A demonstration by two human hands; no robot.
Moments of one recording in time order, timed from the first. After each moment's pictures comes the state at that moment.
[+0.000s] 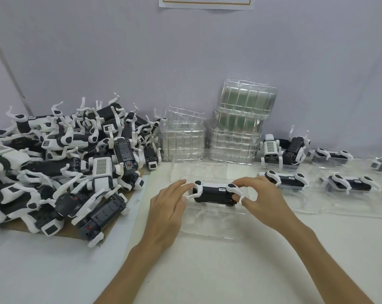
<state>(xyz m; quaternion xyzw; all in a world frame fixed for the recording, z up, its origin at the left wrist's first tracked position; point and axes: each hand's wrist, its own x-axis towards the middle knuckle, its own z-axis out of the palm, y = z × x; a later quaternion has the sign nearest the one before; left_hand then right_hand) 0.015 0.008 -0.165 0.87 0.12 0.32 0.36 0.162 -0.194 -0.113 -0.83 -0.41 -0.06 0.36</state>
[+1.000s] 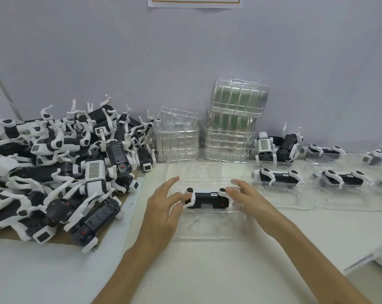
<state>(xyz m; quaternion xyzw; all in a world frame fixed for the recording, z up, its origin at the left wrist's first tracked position) 0.017 0.013 -0.167 0.86 0.07 0.34 0.38 0.165 -0.178 -0.131 -0.78 -0.20 0.23 0.55</state>
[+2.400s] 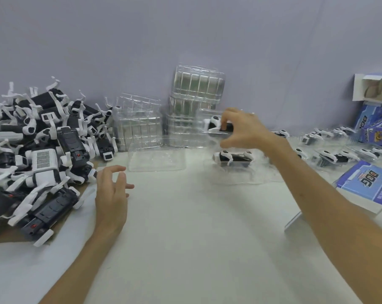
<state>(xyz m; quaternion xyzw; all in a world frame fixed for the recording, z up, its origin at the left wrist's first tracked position) 0.018 0.012 -0.166 0.72 0.18 0.43 0.51 0.214 -0.221 -0.009 -0.92 -0.36 -0.10 0.14</state>
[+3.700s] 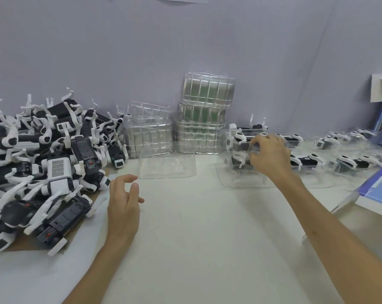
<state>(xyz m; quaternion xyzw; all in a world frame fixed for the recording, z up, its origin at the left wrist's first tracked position) 0.014 0.010 -0.164 0.73 0.20 0.41 0.50 0.228 -0.241 -0.074 -0.95 -0.15 -0.21 0.20</state>
